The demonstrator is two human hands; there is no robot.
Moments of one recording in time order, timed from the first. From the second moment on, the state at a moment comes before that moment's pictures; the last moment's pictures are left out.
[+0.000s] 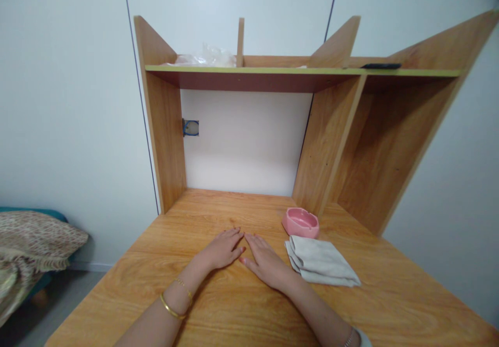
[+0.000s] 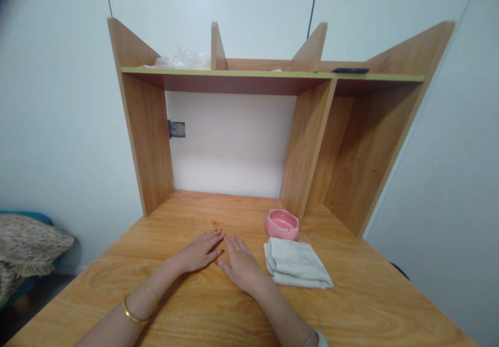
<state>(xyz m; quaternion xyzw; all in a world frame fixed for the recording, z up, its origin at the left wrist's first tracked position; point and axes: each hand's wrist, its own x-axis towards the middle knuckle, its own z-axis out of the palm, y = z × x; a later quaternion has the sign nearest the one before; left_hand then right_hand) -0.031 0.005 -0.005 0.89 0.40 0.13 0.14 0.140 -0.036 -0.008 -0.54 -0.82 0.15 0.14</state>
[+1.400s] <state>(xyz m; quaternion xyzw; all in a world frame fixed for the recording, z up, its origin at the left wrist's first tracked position) -0.029 0.004 0.000 0.89 0.41 0.12 0.15 0.139 -0.037 -0.007 -0.54 -0.82 0.14 0.16</state>
